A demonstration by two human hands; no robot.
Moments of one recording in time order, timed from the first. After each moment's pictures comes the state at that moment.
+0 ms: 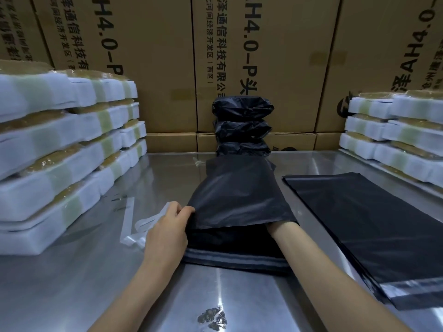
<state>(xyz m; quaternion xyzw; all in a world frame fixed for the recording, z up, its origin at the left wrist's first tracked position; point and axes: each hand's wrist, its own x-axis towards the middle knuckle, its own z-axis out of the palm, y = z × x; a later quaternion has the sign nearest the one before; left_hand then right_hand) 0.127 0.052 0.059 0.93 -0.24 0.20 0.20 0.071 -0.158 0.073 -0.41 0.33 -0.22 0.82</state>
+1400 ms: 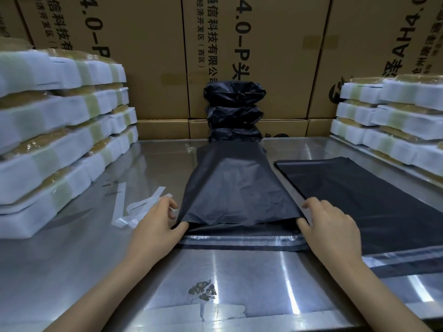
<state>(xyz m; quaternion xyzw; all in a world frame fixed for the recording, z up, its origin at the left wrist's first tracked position) 0.121 0.067 0.041 0.90 -0.25 0.11 0.33 -0.042 -0.205 0.048 -0.92 0.29 -0.27 -0.03</state>
